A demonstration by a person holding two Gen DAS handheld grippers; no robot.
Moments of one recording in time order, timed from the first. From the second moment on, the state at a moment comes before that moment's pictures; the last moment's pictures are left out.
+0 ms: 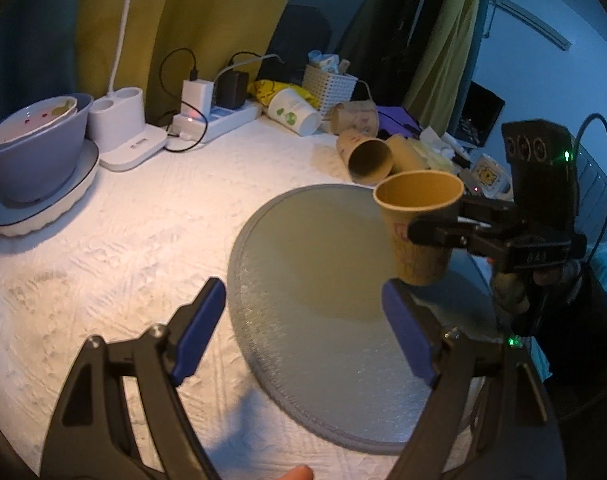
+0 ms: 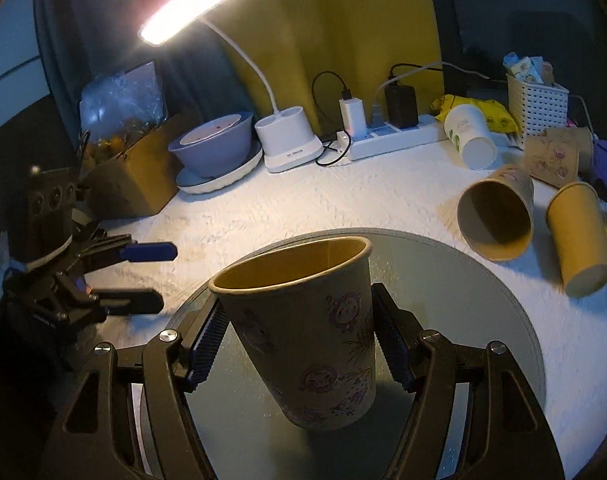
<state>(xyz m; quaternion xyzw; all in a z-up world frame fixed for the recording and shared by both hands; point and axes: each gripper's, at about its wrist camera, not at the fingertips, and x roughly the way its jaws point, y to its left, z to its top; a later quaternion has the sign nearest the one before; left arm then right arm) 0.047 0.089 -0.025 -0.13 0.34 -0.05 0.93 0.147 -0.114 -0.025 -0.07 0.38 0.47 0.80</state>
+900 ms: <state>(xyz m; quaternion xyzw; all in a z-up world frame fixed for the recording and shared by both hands) 0.028 0.071 -0.007 -0.13 0.28 -0.05 0.95 0.101 -0.152 -0.015 -0.09 0.34 0.38 0.86</state>
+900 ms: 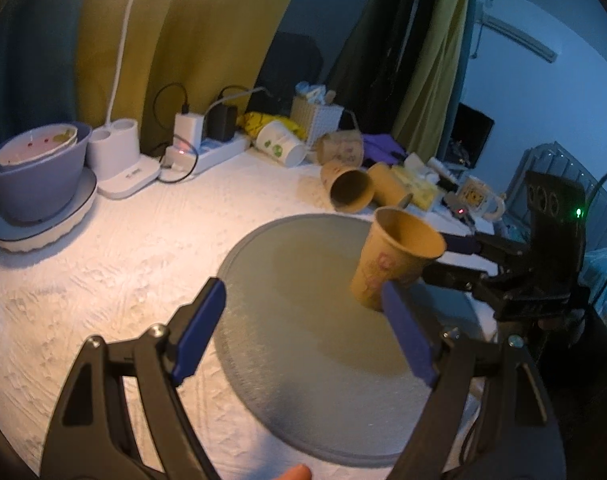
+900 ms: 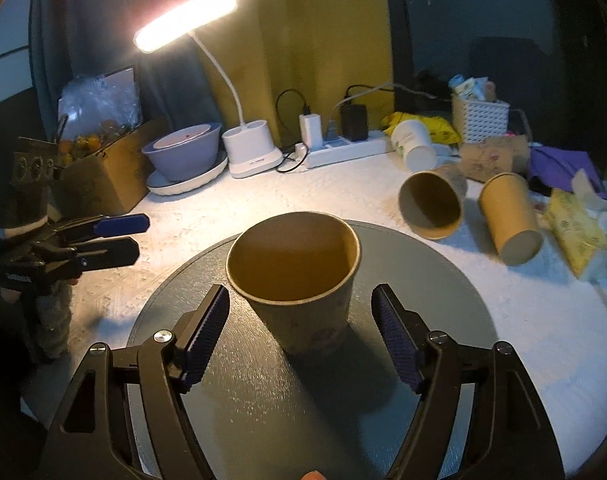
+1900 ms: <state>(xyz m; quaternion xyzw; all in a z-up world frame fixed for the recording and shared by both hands) -0.019 -0.010 0.065 -0.08 0.08 -0.03 0.99 0.017 -0.205 0.075 -0.08 0.20 0.27 0.94</state>
